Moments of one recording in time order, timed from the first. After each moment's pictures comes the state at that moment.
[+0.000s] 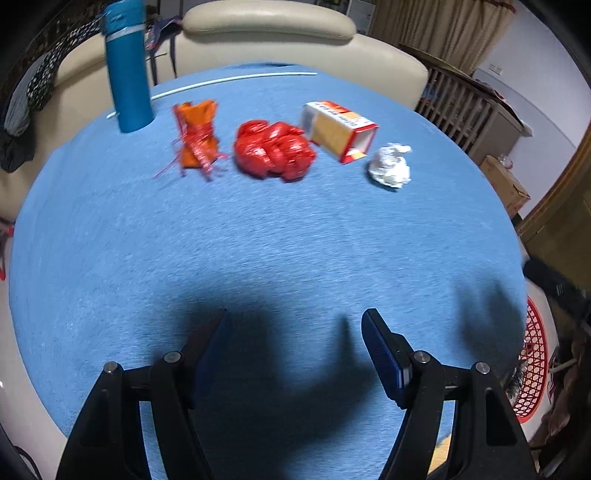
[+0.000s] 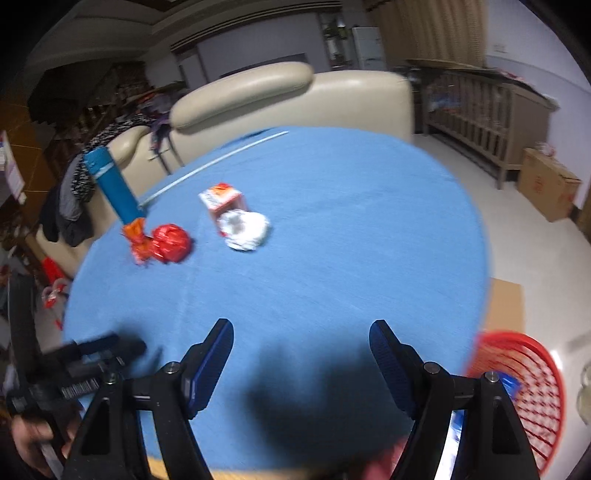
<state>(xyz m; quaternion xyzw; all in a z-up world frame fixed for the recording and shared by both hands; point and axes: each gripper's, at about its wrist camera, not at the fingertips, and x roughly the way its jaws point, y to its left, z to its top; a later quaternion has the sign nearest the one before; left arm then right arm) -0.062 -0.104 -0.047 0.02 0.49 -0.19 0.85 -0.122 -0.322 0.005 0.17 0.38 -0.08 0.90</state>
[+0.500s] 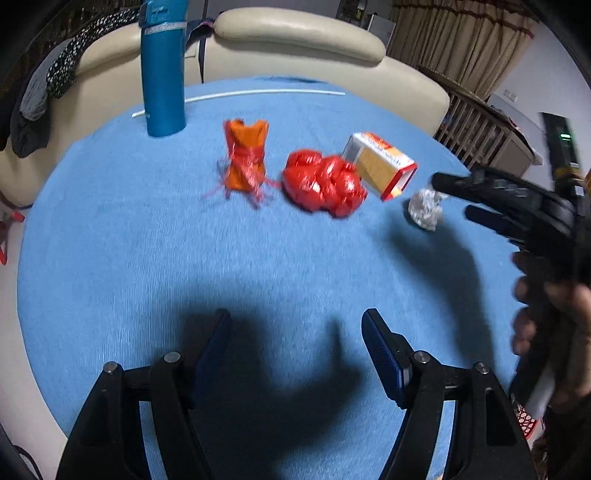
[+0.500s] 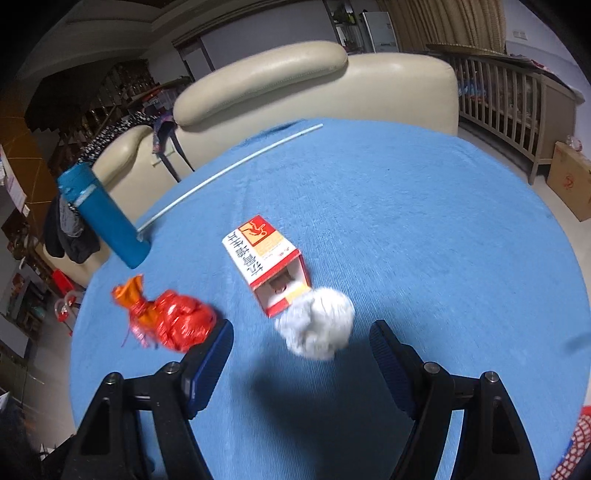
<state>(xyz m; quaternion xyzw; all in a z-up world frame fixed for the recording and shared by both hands) -0.034 -0.073 -0.035 -0.01 0.47 -0.17 0.87 0.036 -0.308 -0.011 0.20 0.40 -0.06 0.89</state>
